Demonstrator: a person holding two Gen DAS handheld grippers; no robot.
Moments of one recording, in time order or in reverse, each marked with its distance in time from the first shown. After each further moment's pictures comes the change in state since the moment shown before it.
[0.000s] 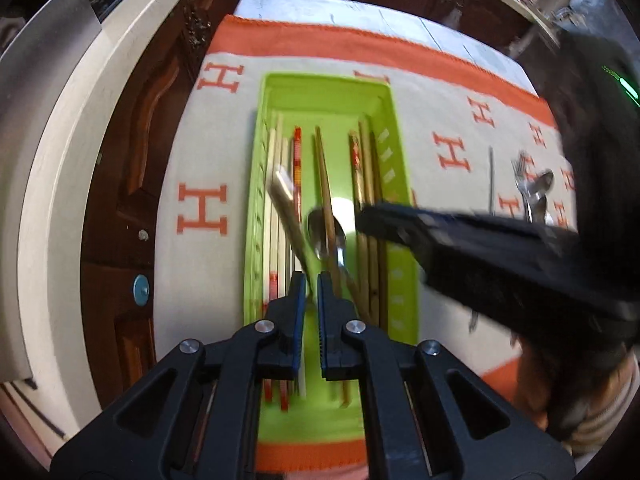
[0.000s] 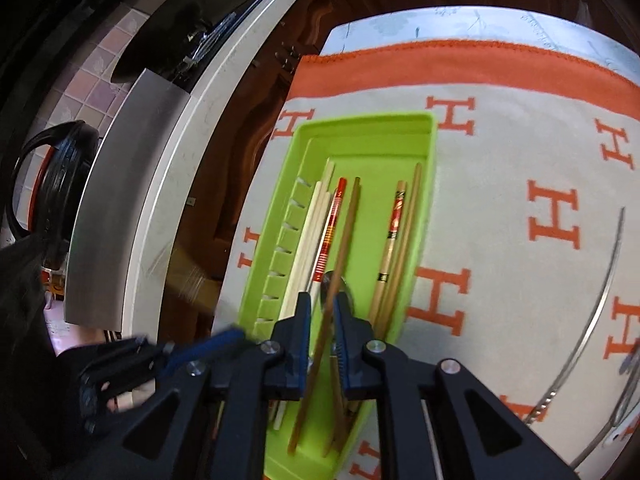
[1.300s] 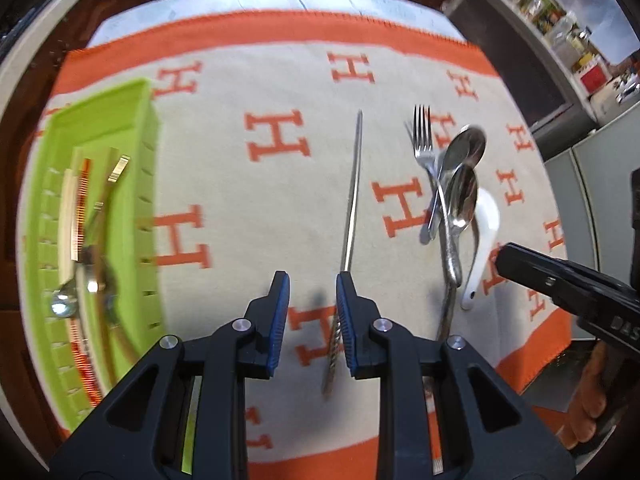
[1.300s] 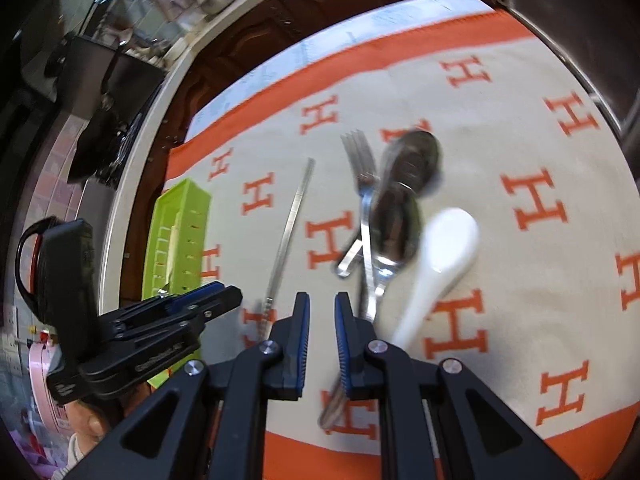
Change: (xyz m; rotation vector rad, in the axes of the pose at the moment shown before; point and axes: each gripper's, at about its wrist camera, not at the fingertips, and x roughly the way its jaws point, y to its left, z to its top) left arm 0.073 -0.184 0.006 0.175 0.055 -0.108; right arm -0.149 -0.191 -0.092 0.289 -0.163 -0.115
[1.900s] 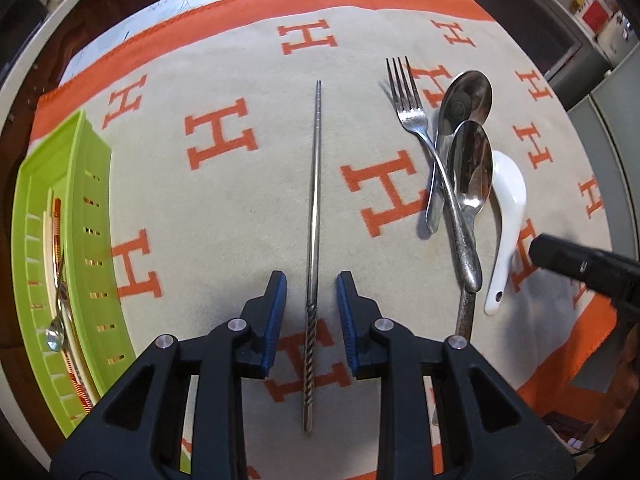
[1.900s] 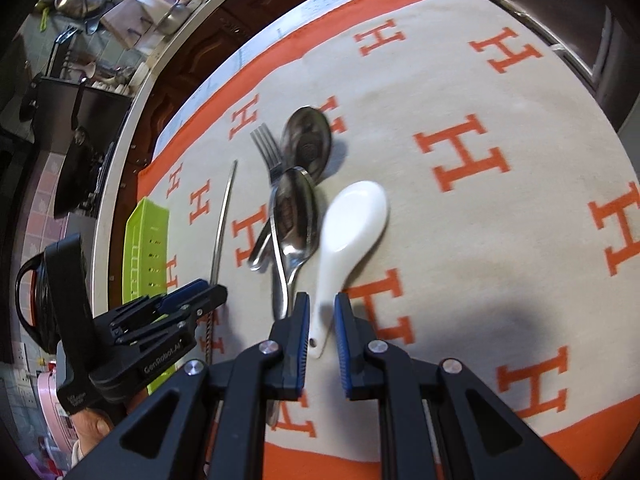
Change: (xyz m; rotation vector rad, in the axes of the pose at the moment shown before) left arm 0.046 -0.054 0.007 0.150 0.027 0.135; right arm 0.001 -0.062 -0.012 0.133 -0.003 -0.005
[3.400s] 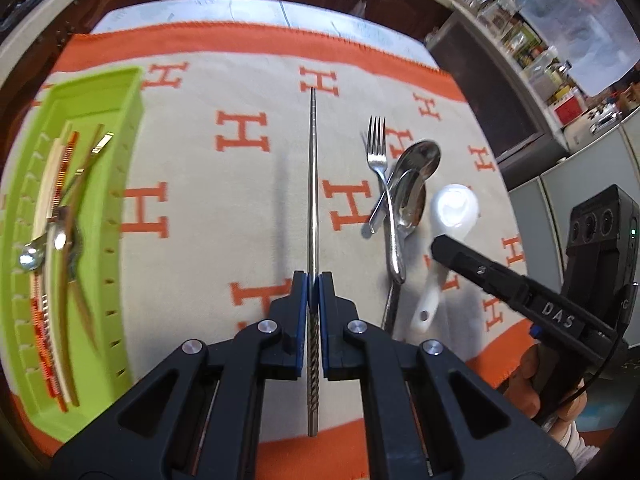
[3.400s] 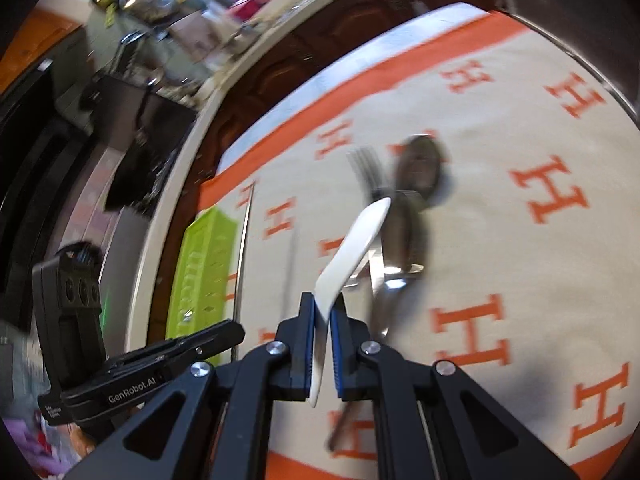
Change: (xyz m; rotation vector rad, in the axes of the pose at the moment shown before) left arm -0.069 0.046 -0.050 -0.247 -0.155 -0.250; right arm 0.000 0.056 -0.015 -0.151 -0.140 0.194
